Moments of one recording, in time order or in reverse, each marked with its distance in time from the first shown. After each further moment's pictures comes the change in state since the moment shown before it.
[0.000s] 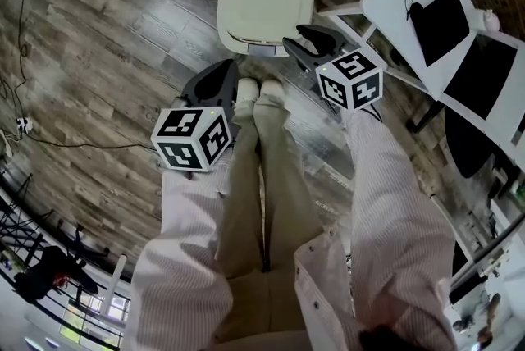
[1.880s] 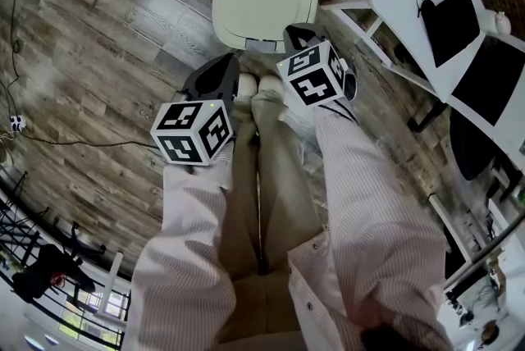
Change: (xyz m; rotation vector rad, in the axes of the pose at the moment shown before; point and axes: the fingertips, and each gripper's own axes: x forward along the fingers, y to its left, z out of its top) left arm 0.032 0.021 -0.029 -0.054 0.006 0.005; right arm 0.046 -0.019 -0.050 -0.278 0.344 -0.285
